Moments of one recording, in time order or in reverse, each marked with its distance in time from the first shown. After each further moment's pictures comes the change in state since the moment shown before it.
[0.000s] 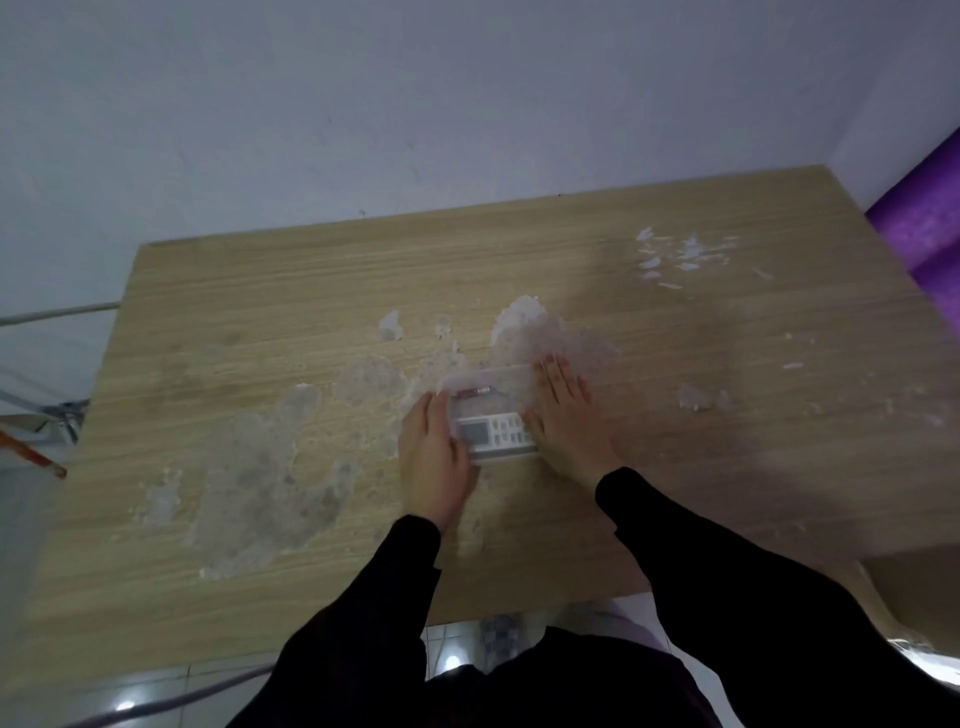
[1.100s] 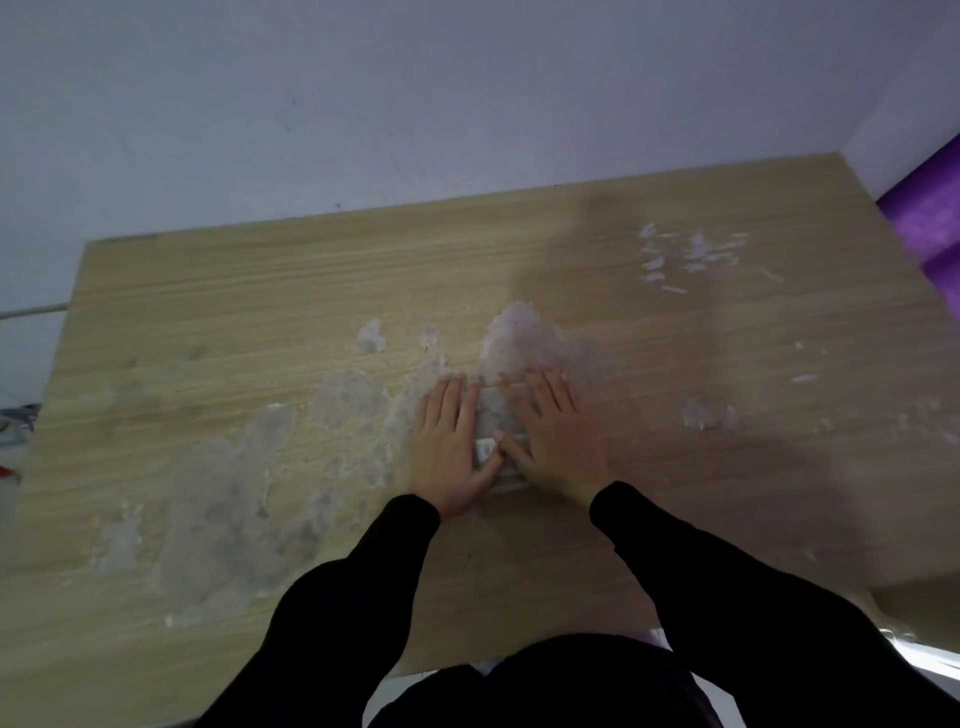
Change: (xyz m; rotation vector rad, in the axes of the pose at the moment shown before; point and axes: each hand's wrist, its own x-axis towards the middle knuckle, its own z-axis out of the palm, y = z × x) left_hand 0.050 -0.007 0.030 0.301 -0.229 0.298; right_hand 0.020 0.003 0.005 -0.111 0.065 -0.142
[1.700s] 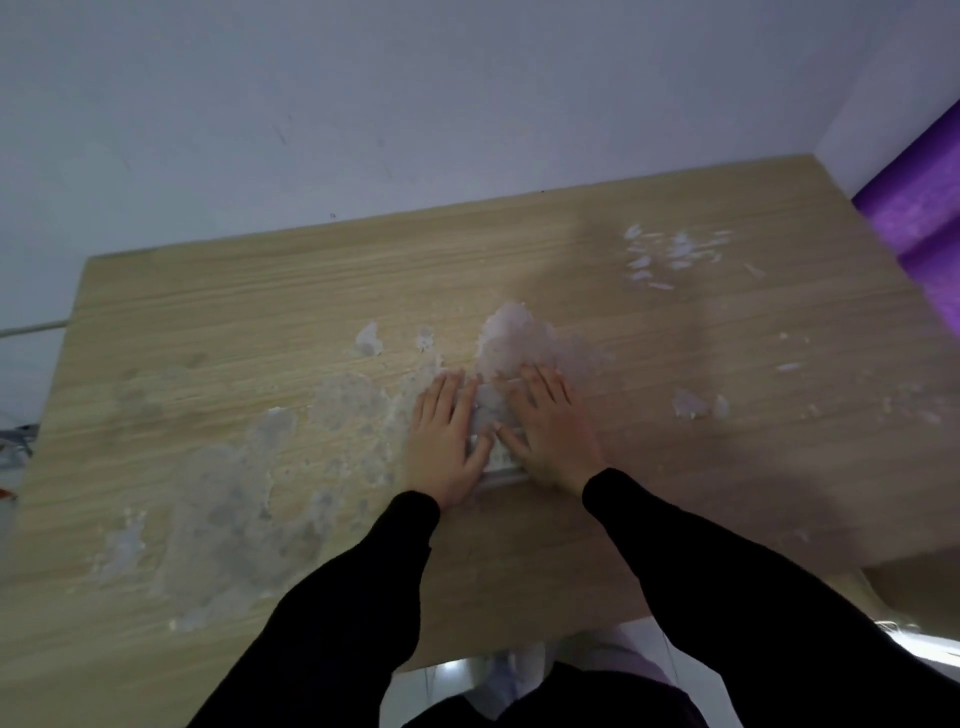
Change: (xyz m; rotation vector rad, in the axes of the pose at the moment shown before) left_hand -0.001 -0.001 -0.004 -0.130 0.058 0.016; right_hand 0.000 -0.003 -0.003 0.002 -0.004 0.025
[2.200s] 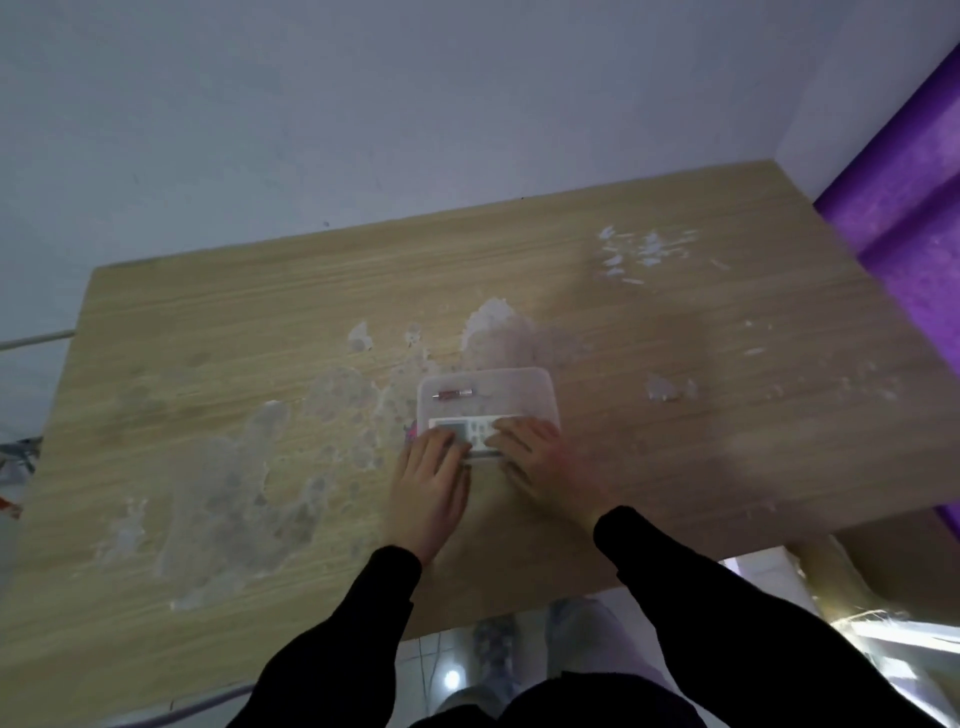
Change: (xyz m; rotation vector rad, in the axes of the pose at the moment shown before) left_hand -0.072 0.007 0.009 0.123 0.178 0.158; right_hand -0.061 0.004 0.019 0.056 0.198 -0.305
